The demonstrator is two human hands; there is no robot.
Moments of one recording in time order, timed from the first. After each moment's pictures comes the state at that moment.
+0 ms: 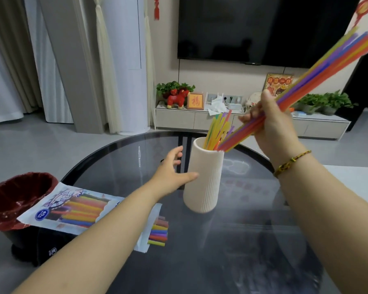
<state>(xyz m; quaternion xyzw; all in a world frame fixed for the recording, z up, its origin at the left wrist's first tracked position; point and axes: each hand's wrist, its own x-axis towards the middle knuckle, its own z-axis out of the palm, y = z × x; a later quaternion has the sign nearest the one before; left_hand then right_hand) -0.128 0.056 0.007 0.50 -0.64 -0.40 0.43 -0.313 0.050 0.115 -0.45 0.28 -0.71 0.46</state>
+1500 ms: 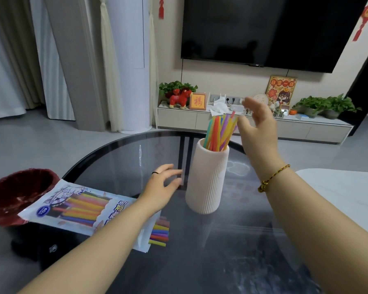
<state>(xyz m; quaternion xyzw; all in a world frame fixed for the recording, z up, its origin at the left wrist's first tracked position) -0.108 0.069 -0.022 0.56 -0.66 -0.28 0.41 -0.288 0.053 0.096 -0.62 0.47 -0.61 0.13</state>
